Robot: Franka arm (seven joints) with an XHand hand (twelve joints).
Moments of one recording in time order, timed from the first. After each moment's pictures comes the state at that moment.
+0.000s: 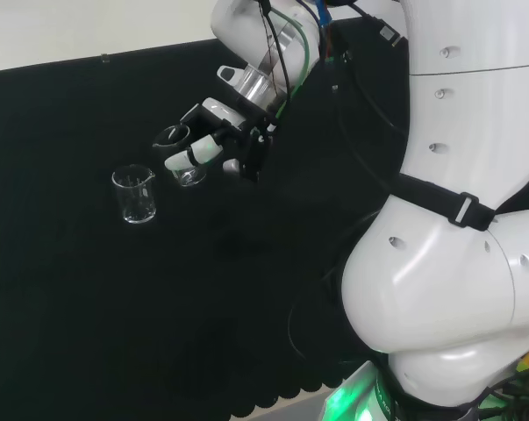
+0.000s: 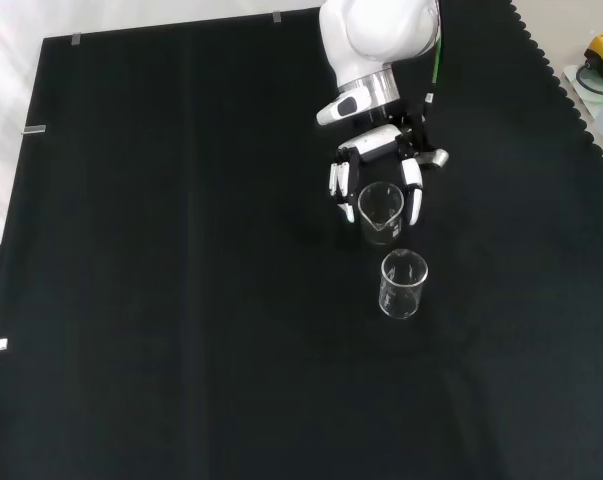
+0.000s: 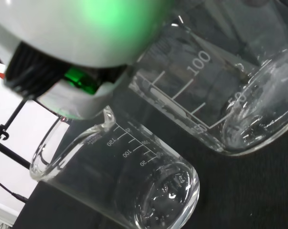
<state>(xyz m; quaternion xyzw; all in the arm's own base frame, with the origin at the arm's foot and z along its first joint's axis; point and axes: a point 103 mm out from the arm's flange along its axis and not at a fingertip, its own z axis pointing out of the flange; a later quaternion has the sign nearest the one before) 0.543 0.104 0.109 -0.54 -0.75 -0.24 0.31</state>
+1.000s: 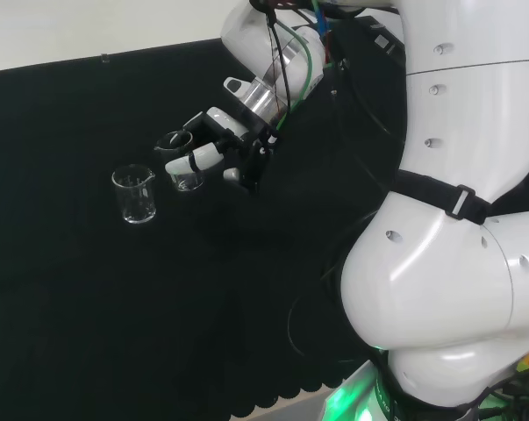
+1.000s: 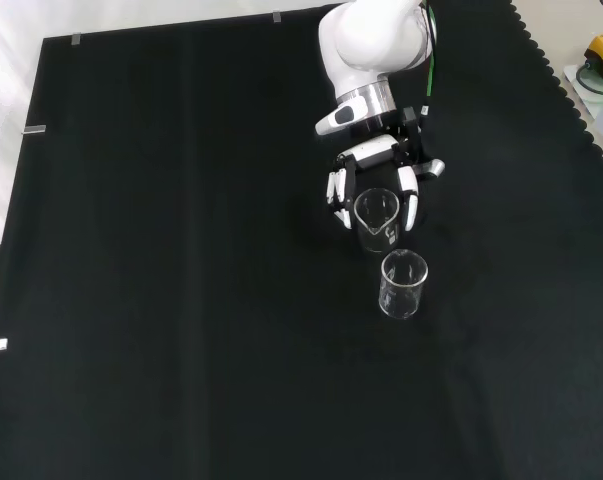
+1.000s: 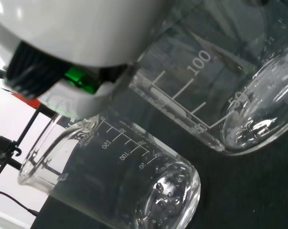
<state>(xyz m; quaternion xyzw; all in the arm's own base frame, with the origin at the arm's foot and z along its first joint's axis) 0.546 0.104 0.088 -0.53 -0.73 -0.27 0.33</state>
